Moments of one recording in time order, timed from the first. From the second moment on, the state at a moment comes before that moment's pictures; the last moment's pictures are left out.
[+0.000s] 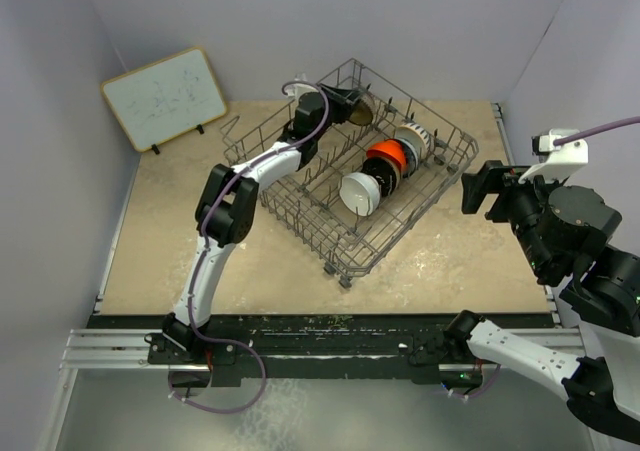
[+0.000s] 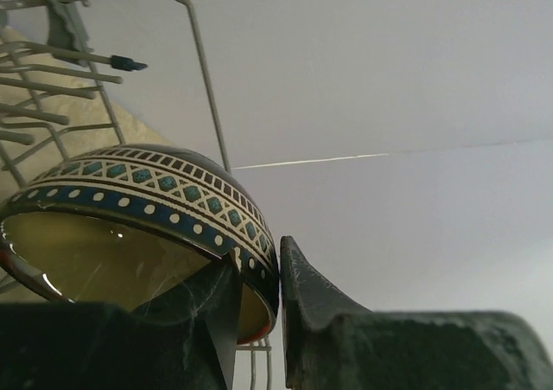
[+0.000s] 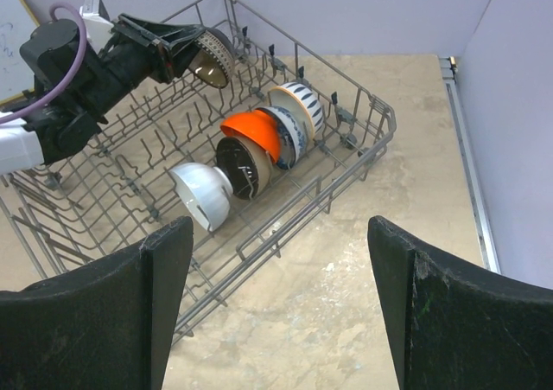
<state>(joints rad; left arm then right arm) -0.53 2.41 1.96 0.48 -0.03 -1.42 0.74 0.81 1.58 -1.01 0.70 0.20</state>
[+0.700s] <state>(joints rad) -0.52 2.41 1.95 0.33 0.01 -1.44 0.74 0.80 1.58 -1.01 0.70 0.18</state>
